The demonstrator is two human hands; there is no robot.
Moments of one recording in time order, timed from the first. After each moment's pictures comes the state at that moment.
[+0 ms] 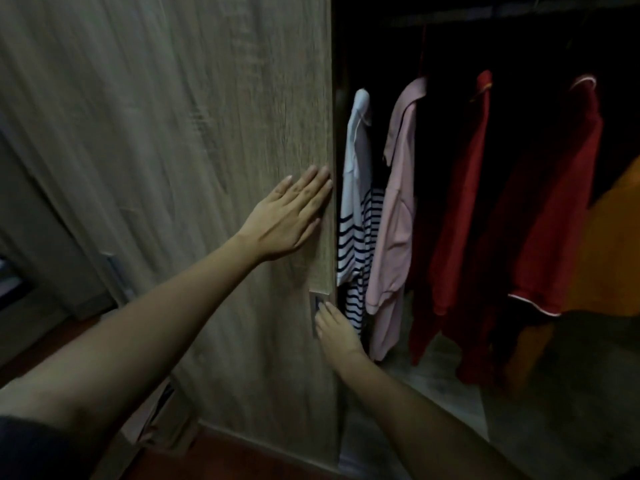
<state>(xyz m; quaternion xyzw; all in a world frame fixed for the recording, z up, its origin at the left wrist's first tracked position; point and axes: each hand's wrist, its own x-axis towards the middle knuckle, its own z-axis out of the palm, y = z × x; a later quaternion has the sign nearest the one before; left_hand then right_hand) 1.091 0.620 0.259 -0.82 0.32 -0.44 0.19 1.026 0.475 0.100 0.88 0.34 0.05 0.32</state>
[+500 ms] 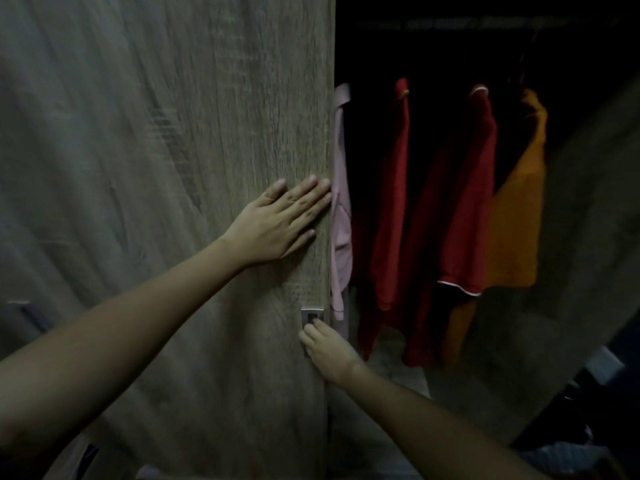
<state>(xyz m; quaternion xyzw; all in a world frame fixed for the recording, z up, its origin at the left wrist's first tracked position) 1.118 0.554 0.259 -0.67 0.43 -0.57 0.20 1.021 0.414 0.090 0.83 0.34 0.09 0.42</state>
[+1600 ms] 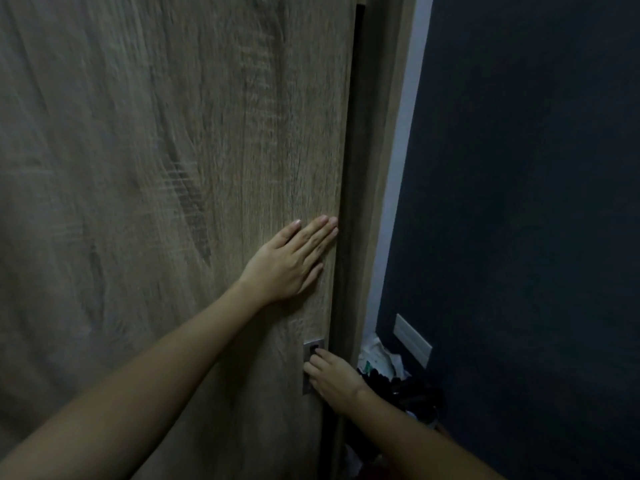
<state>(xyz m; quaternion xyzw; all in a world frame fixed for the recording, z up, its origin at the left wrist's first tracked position) 1.046 0.136 0.256 -0.65 0.50 -0.56 0.11 0.920 0.037 0.102 0.88 0.19 -0.03 0.43</state>
